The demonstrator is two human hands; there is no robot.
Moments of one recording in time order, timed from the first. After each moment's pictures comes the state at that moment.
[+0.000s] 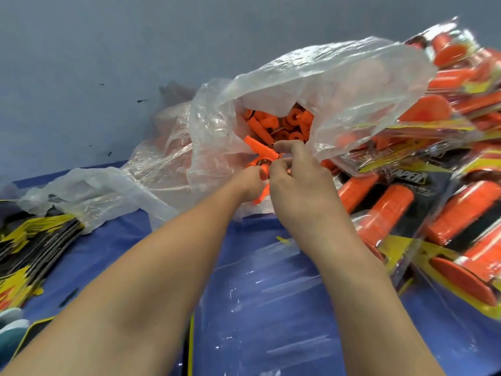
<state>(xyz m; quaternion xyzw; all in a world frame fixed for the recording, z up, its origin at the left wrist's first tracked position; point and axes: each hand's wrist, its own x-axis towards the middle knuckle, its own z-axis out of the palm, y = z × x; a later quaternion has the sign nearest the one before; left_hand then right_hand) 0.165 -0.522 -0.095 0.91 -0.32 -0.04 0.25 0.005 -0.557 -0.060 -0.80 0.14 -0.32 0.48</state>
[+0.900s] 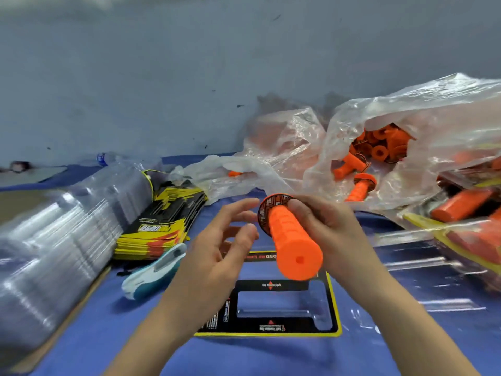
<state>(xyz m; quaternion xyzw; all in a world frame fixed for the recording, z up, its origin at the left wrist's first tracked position) -0.016 -0.218 -0.081 0.77 -0.29 0.10 0.56 -0.026 -0.405 -0.076 -0.74 -0.11 -0.23 0.63</state>
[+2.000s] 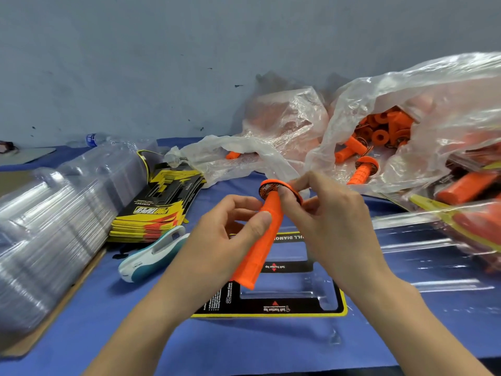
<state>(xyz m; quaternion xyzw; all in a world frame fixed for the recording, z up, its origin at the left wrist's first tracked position) -0.008 -0.213 -0.085 0.79 -0.22 0.02 0.58 -0.031 -0.384 -0.083 -0.85 -0.03 -0.38 0.35</state>
